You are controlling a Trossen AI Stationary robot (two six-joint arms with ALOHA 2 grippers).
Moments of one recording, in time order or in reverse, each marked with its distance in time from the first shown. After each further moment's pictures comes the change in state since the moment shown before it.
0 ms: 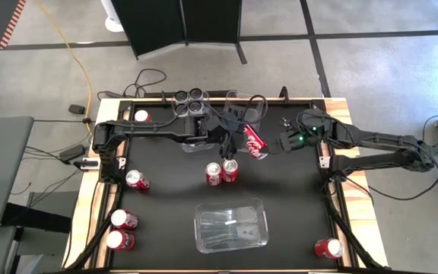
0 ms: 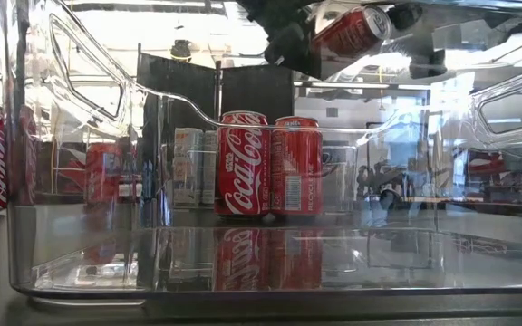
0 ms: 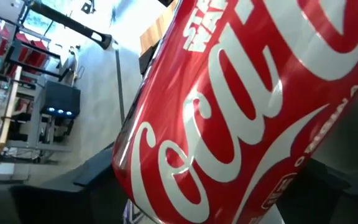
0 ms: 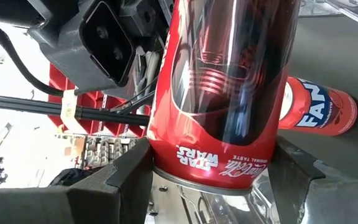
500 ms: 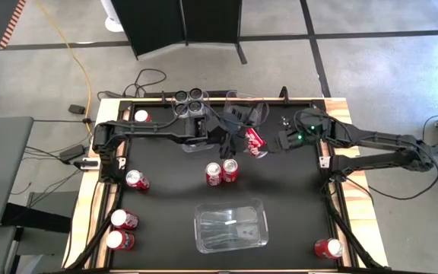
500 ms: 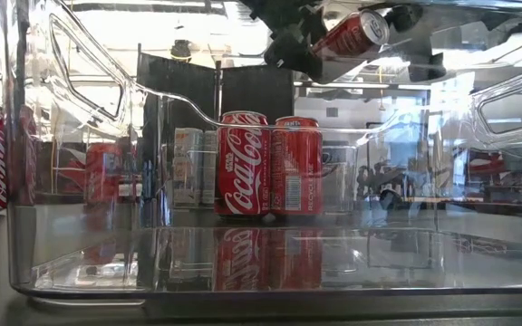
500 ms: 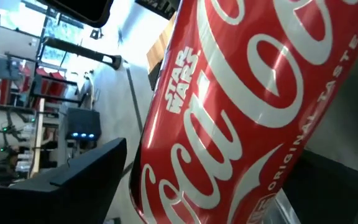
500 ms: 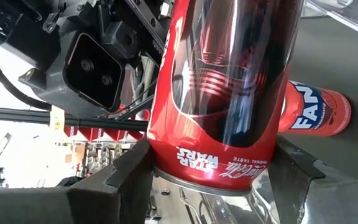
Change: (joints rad) left arm -0.003 0.001 0.000 0.047 -0.004 0.169; right arm -0.007 0.014 0.001 -0.004 0.001 0.021
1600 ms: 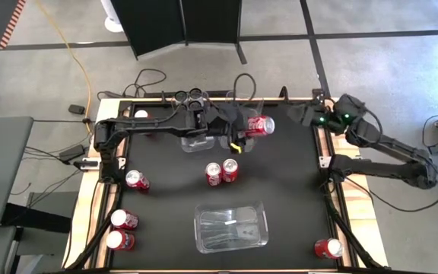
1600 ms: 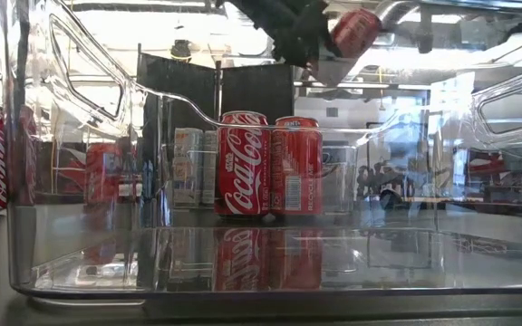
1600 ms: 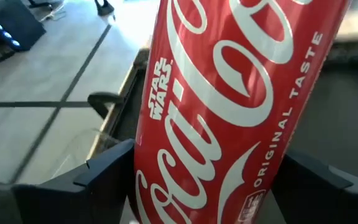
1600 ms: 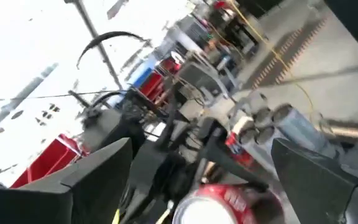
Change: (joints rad) left arm 0.085 0.001 0.000 0.060 0.139 -0.789; right arm -0.209 -0.205 -0.001 0.222 0.280 -0.358
